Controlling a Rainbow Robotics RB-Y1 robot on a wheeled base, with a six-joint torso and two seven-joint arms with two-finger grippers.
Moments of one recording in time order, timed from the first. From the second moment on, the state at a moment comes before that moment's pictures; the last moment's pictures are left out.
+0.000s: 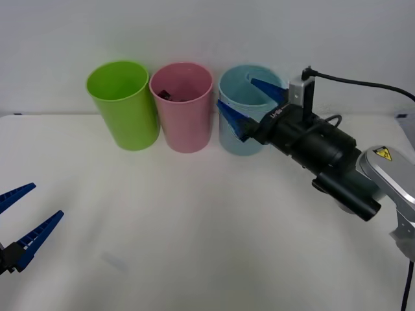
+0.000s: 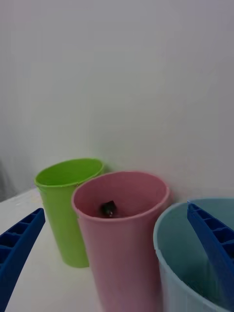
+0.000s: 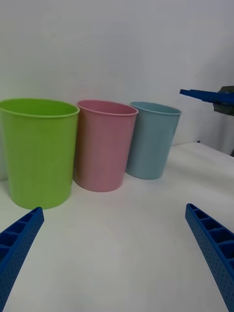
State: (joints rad) right arm -0.33 -0.57 0.34 -1.65 0.87 -0.35 0.02; left arm 0.35 0.40 0.52 -1.66 -0.96 -1.22 0.00
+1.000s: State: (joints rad) right arm 0.16 -0.56 -0.05 -1.66 0.92 -0.87 0.23; left arm 0.35 0.40 0.52 -1.66 -0.96 -1.22 0.00
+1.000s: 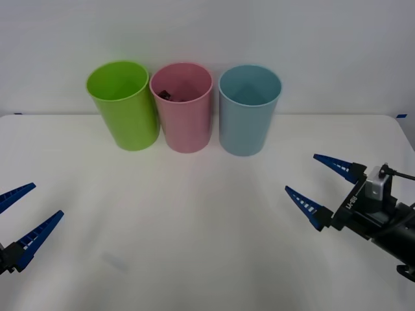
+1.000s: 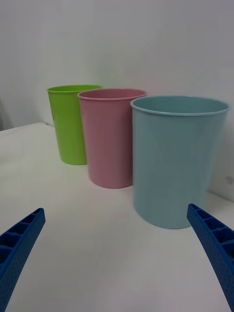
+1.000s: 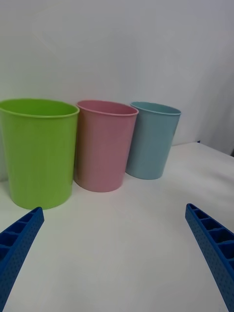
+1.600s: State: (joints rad) right arm 0.29 -0.56 -0.29 -1.66 1.05 -1.20 0.18; left arm 0.35 0.40 0.52 -1.66 -0.96 -1.22 0.00
